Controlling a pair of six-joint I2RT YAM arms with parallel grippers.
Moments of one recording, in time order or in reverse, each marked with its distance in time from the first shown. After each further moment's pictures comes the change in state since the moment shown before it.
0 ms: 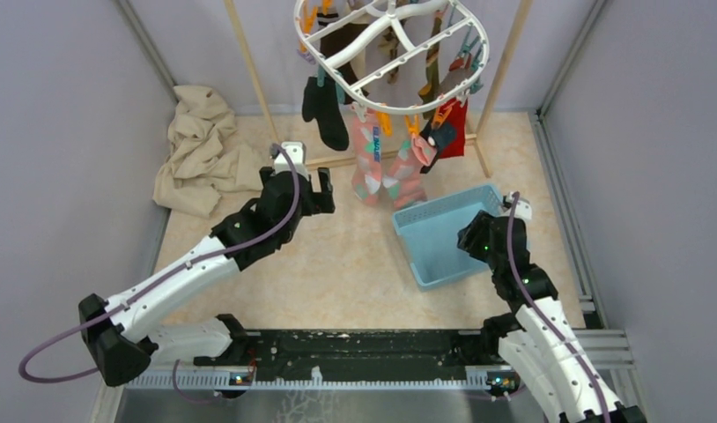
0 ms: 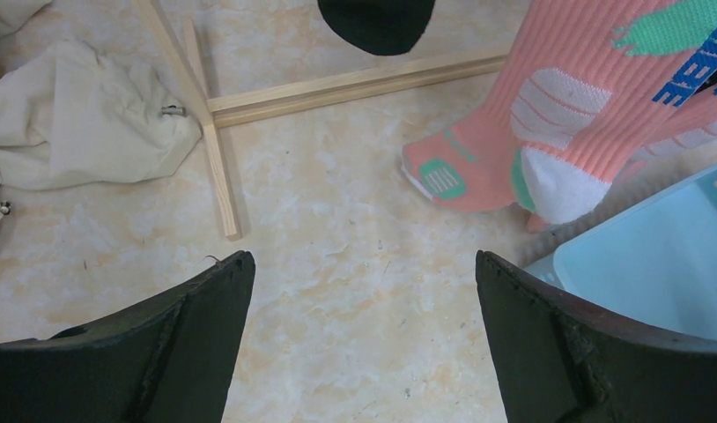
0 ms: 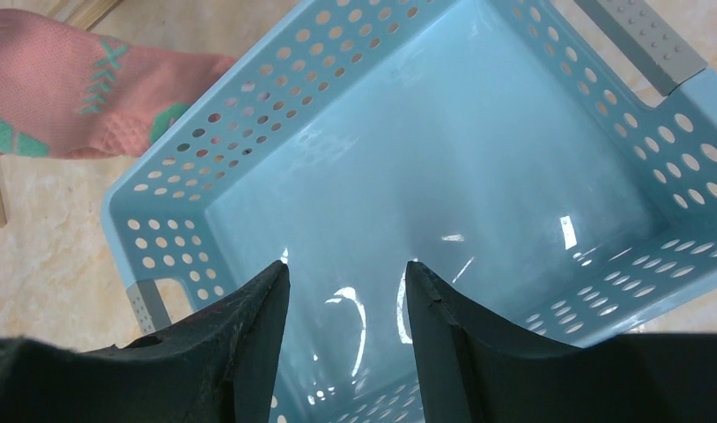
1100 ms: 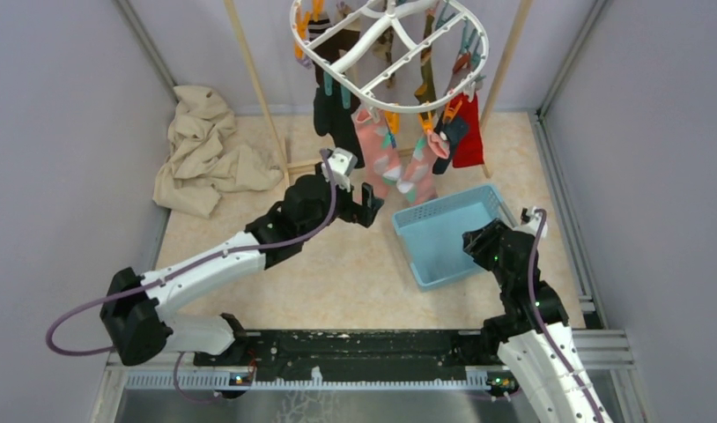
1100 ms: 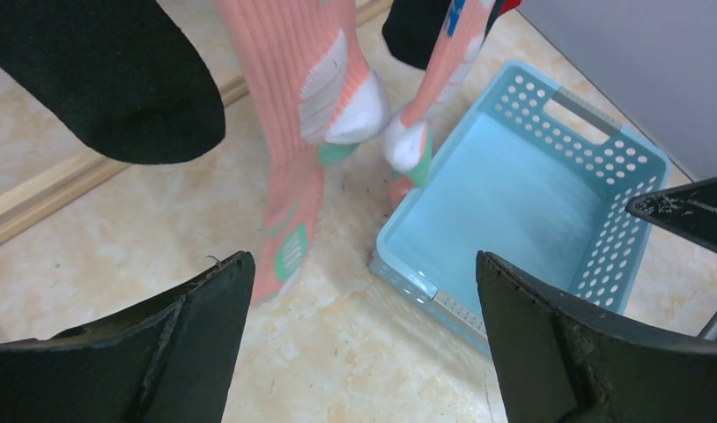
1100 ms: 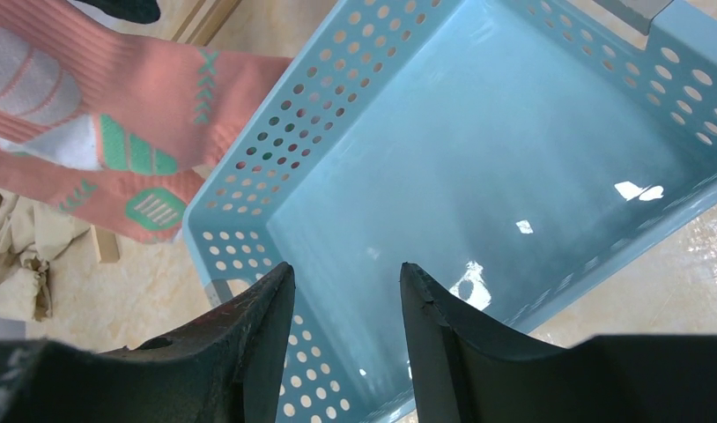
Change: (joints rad) left arm -0.042 0.180 -0.079 0.446 0.462 0.158; right arm 0.000 -0.196 -0.010 -0.107 0.017 0.204
